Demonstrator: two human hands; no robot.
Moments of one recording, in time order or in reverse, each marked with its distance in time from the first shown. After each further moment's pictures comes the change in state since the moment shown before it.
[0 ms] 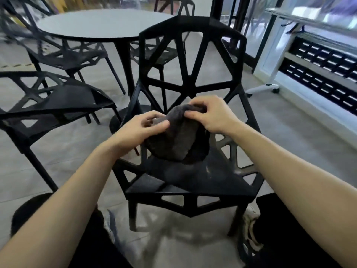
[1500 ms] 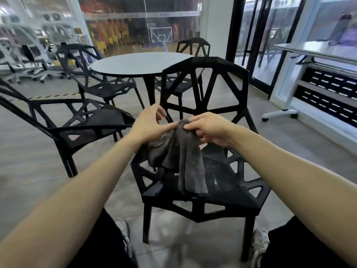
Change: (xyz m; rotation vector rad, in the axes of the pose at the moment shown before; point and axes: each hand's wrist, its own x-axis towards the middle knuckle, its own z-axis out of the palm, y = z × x) left_hand -0.017 0.076 -0.001 0.698 0.475 0.048; right_hand -0.021 -0.064 -0.022 0.651 -0.406 0.235
